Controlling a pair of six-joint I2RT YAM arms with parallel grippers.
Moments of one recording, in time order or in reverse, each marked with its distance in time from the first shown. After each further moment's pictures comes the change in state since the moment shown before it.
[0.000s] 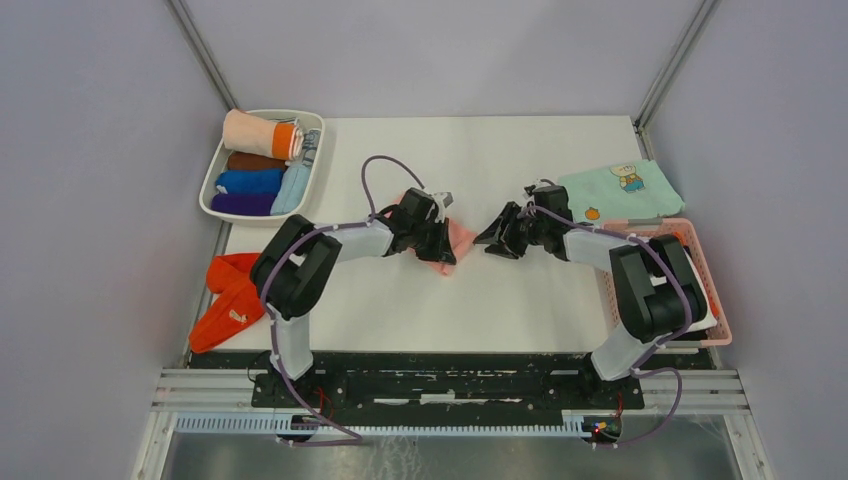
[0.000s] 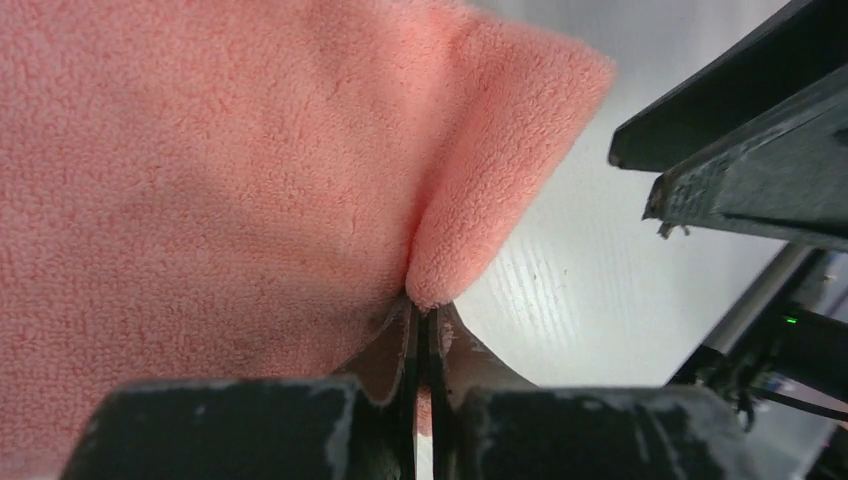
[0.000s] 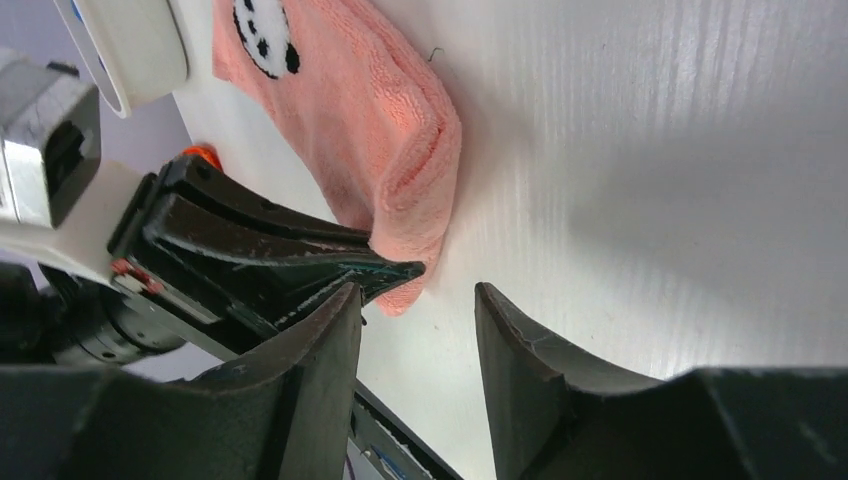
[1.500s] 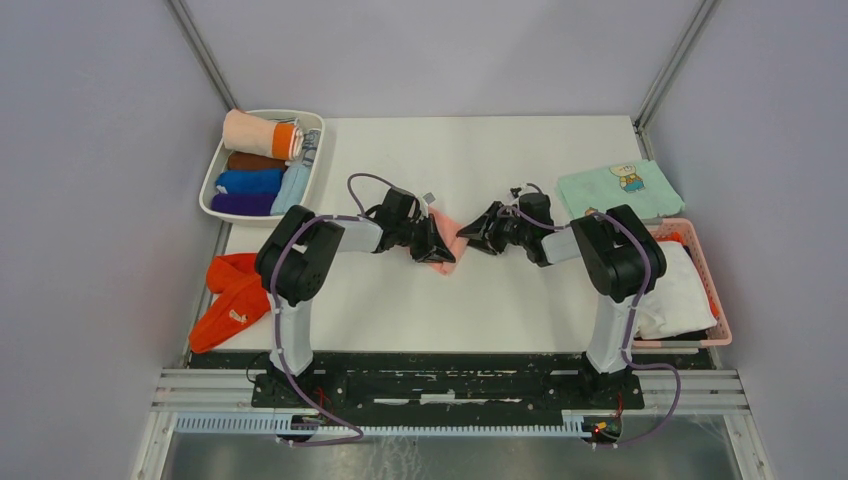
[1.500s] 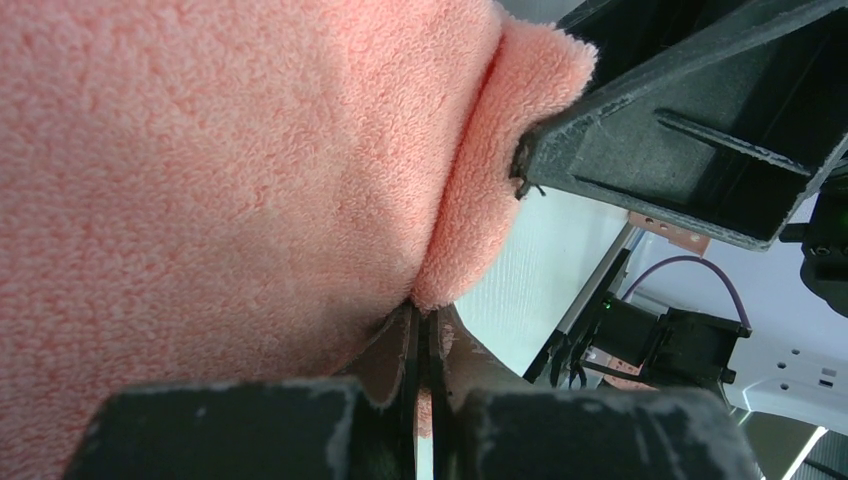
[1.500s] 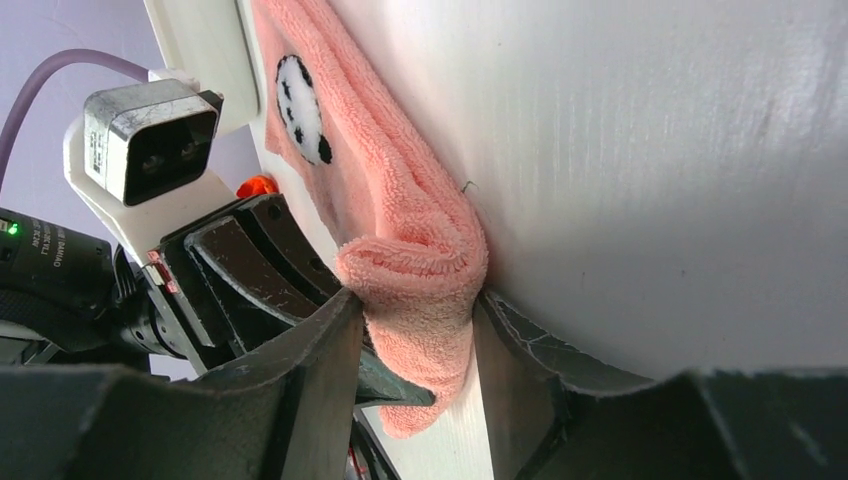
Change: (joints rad) left arm 0.140 0.097 -0.055 0.184 0.325 -0.306; right arm 0.039 0.307 -0.034 0.566 -0.052 0.184
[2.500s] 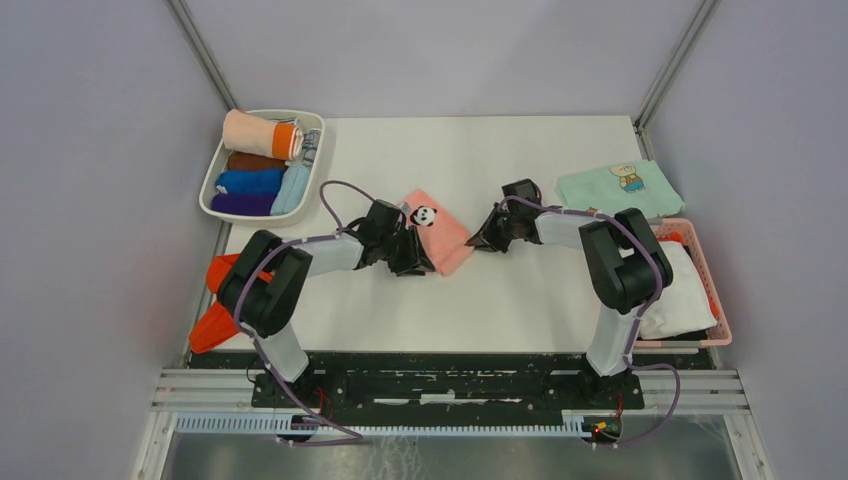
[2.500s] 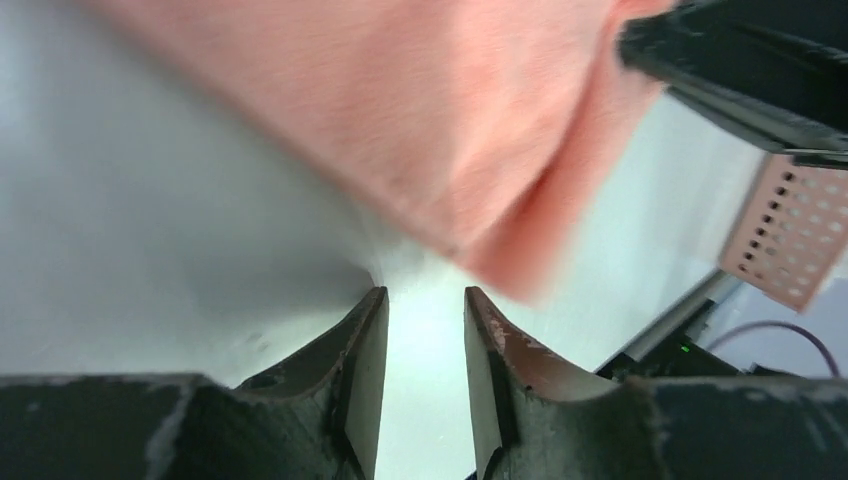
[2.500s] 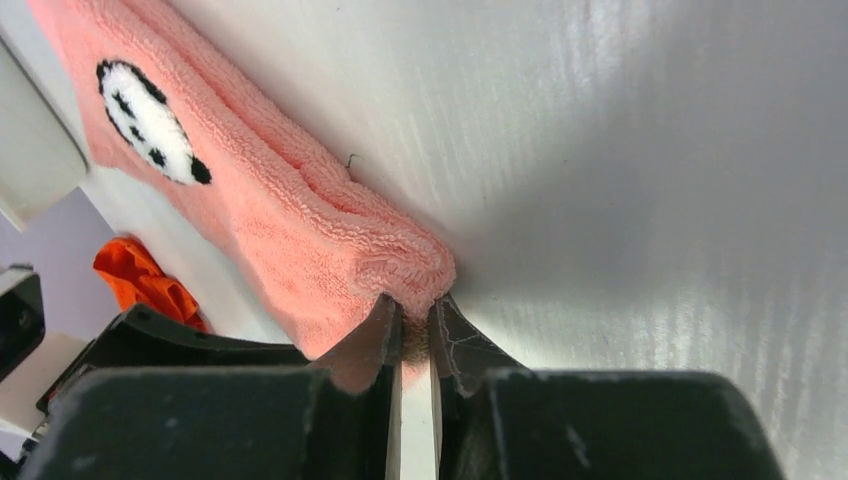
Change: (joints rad) left arm -0.005 -0.236 -0.192 -0.080 -0.224 0.000; right arm 0.063 -0.080 0.217 -0.673 0.261 -0.098
